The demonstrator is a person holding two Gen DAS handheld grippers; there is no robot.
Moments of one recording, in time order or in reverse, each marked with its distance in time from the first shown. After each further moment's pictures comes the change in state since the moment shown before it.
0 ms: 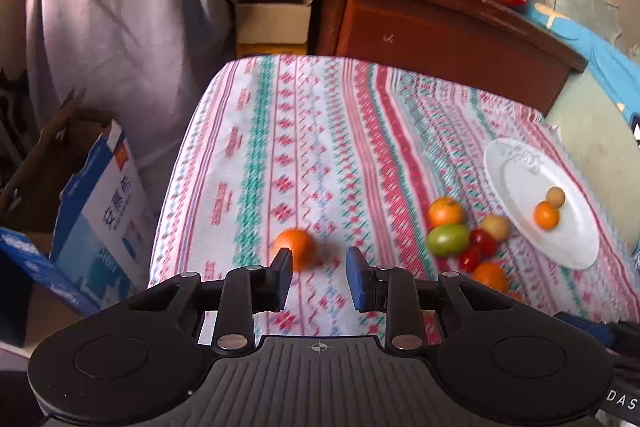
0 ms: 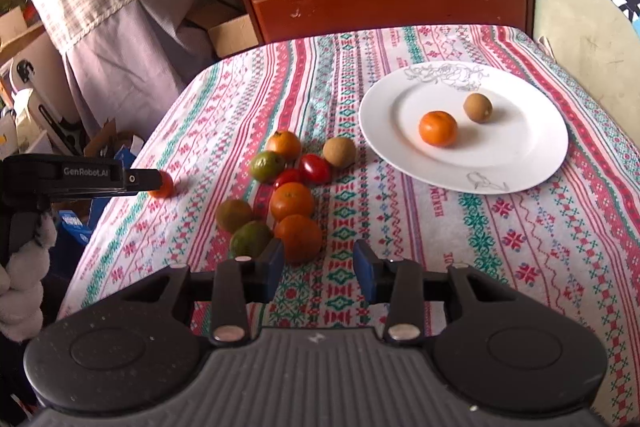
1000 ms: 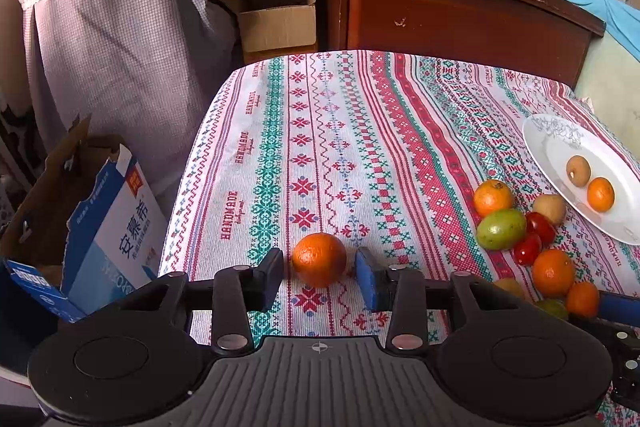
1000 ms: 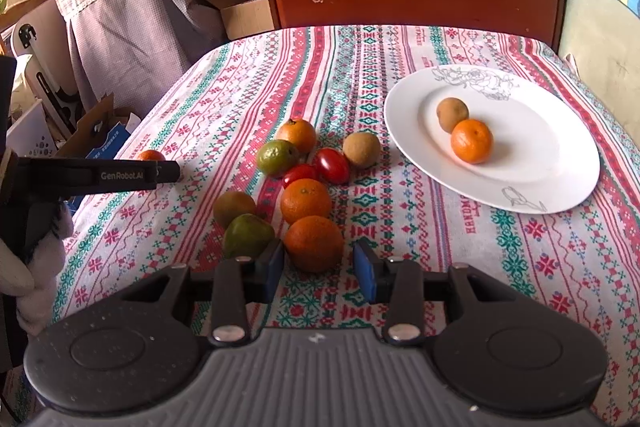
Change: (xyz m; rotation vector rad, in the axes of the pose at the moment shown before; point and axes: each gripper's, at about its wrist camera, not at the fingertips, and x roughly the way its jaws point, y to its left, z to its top) left arm 0.034 -0.007 -0.009 0.111 -0.056 0.101; right arm 0.031 0.015 0.000 -0.089 0.002 -0.021
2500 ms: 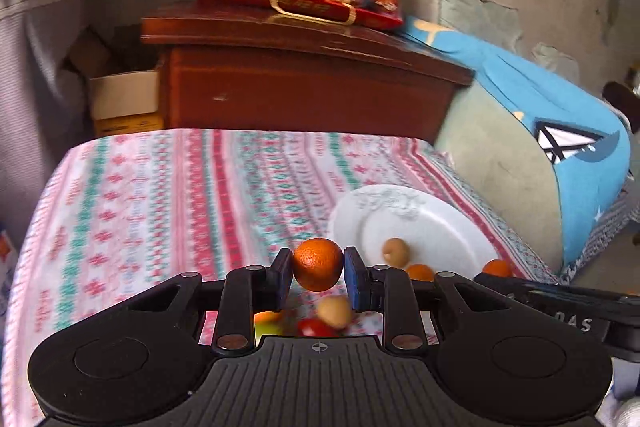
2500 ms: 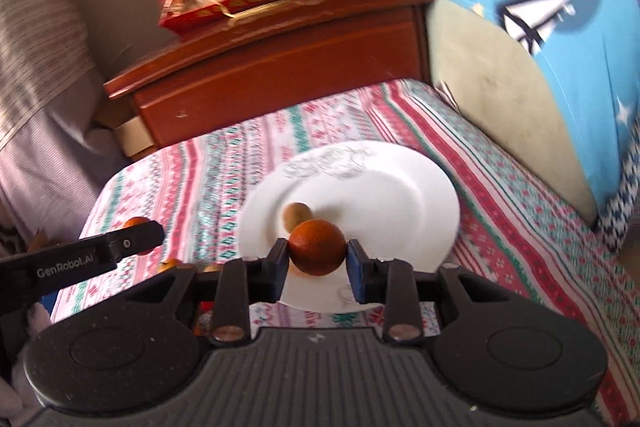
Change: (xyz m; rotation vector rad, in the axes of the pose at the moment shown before) left arm -0.017 -0.103 0.053 0.040 -0.114 -0.354; right arm -0.039 -0.092 0.045 0.301 -0.158 -0.172
